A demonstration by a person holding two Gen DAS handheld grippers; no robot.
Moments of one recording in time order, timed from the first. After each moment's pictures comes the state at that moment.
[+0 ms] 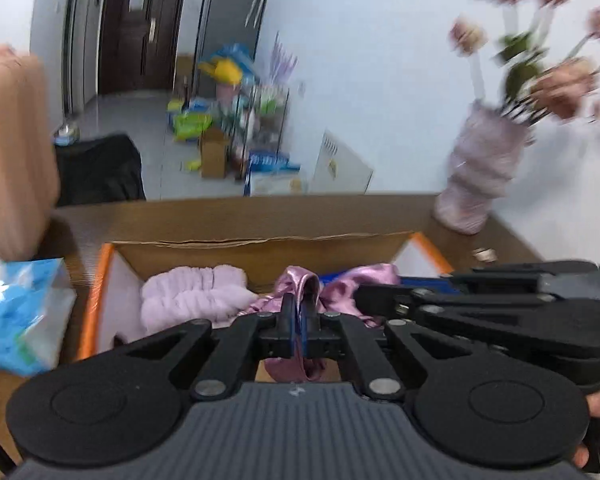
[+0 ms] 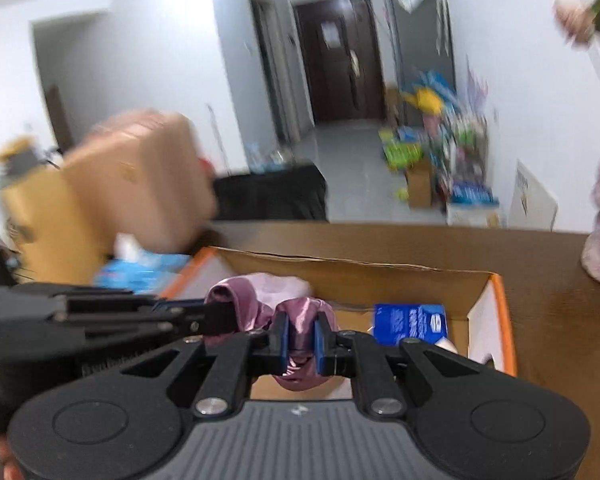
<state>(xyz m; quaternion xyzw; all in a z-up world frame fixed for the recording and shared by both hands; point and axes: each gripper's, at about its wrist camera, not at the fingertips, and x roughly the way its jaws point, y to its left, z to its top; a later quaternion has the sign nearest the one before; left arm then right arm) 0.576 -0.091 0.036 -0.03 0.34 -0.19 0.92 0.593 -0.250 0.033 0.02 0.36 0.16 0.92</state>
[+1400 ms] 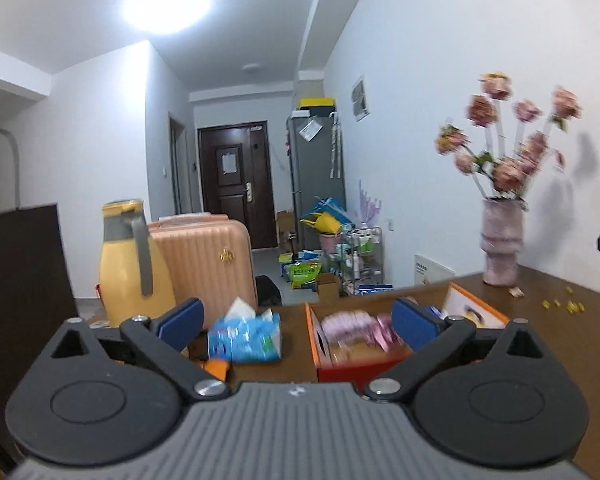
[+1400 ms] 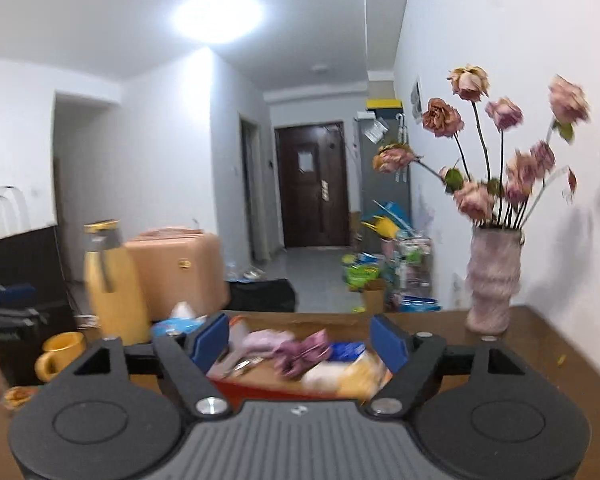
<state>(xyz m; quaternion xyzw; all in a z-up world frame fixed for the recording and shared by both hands) 0.193 0.010 0.104 0.05 0.07 -0.04 1.00 0.194 -0.307 0.113 0.03 0.11 0.13 0.98</state>
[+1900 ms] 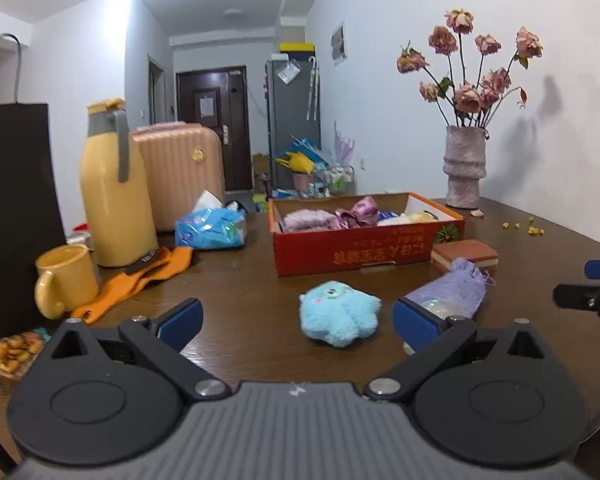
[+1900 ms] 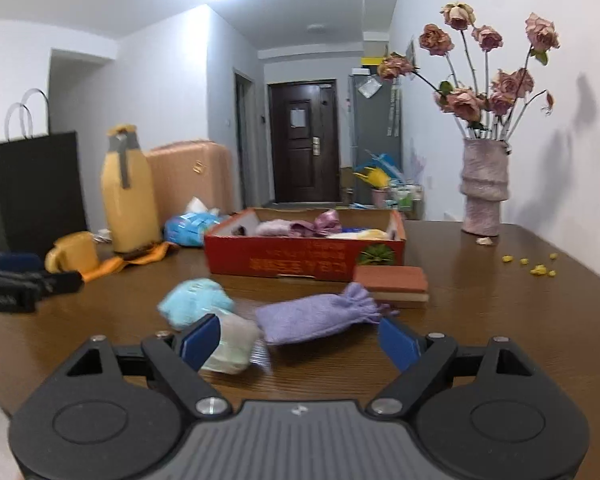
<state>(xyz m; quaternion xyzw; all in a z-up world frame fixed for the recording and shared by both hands) 0.146 0.004 0.019 0.04 0.17 -0.08 0.98 0.130 -0.276 -0.006 0.00 0.18 0.09 0.98</state>
